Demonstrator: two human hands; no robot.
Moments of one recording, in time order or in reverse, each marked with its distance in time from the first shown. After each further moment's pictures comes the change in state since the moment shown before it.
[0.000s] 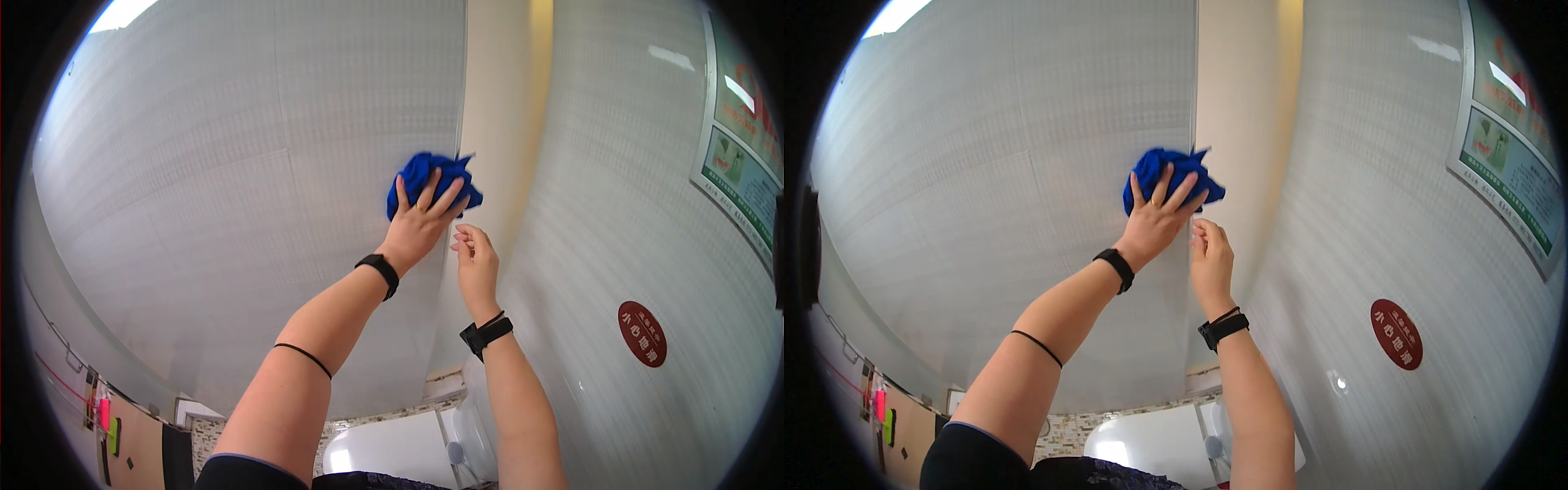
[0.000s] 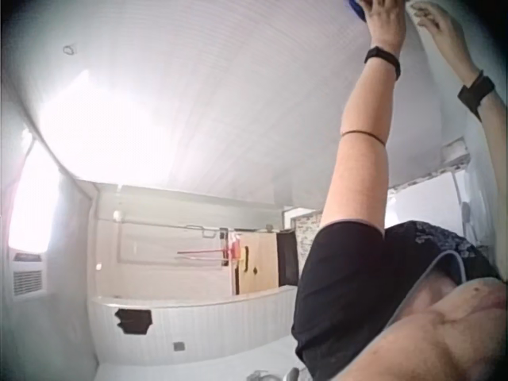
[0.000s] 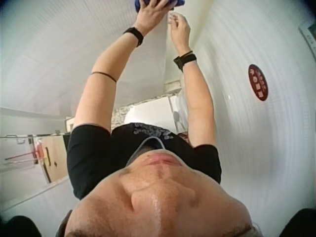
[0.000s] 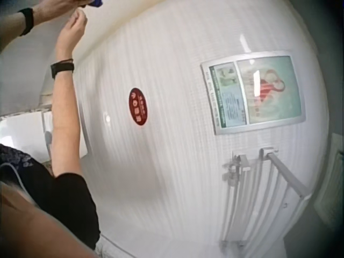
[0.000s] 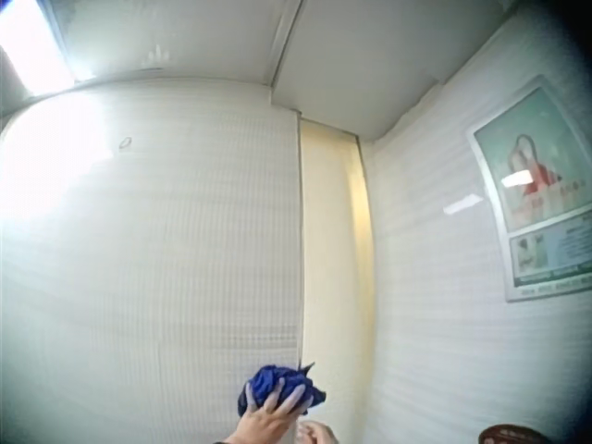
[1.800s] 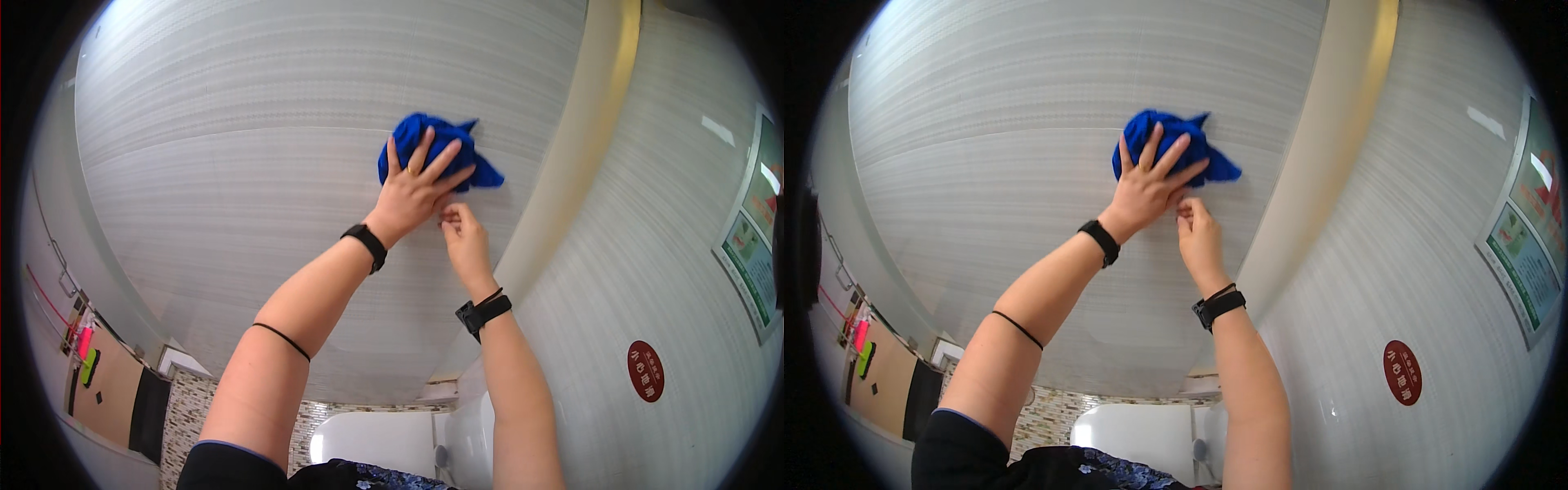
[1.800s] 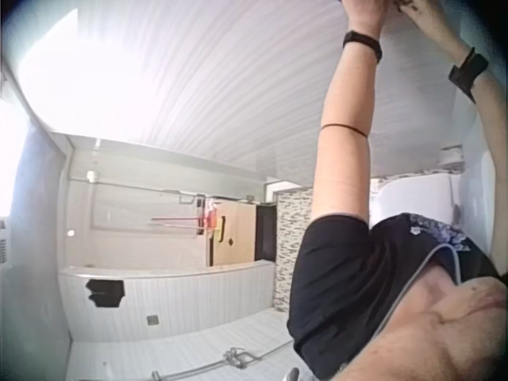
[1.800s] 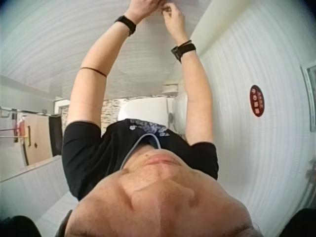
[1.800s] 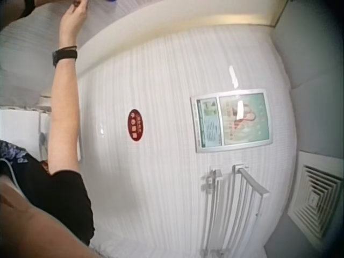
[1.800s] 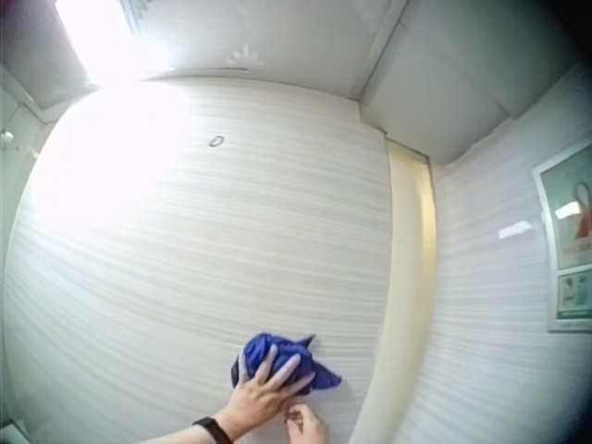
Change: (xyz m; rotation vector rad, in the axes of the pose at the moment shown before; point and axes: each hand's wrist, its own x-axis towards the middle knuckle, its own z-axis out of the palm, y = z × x) left_hand -0.034 -0.113 -0.073 0.091 0.127 -0.169; right_hand 0.018 -0.069 0.098 0.068 -0.306 -0.143
